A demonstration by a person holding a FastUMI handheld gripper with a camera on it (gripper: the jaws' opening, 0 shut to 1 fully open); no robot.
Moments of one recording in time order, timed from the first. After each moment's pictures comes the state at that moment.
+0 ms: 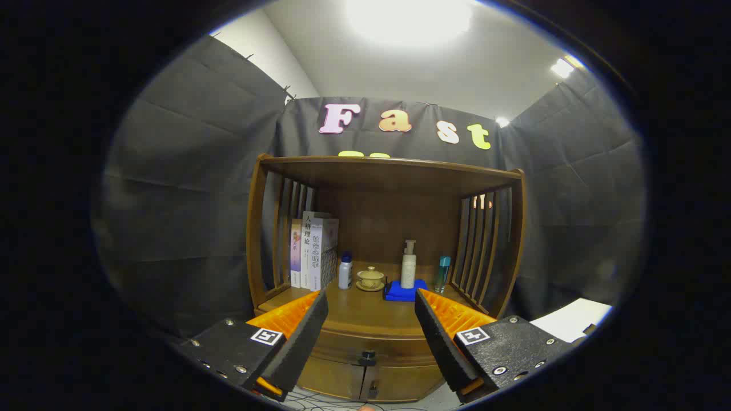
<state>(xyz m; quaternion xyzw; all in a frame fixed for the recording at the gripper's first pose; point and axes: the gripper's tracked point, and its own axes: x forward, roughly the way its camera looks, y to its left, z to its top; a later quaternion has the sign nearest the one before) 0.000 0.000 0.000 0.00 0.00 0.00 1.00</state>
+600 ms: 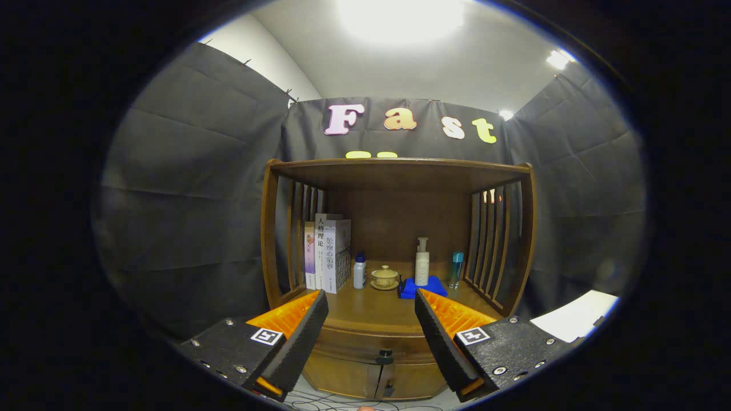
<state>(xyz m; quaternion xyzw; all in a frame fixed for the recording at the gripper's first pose) -0.003 0.013 0.001 0.03 0.00 0.02 1.00</state>
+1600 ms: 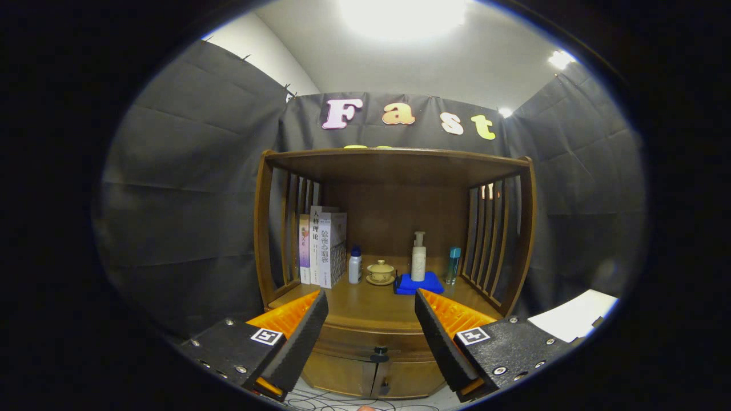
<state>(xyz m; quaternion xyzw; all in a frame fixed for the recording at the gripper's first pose) 0.007 0.017 -0.021 0.03 0.02 0.02 1.00</state>
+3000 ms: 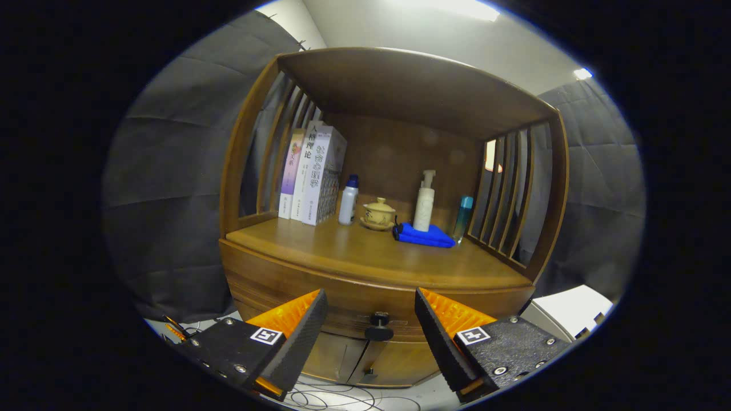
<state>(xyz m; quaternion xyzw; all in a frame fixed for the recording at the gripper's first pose) 0.064 0.030 -0.188 -0.03 0.11 -0.02 0.99</state>
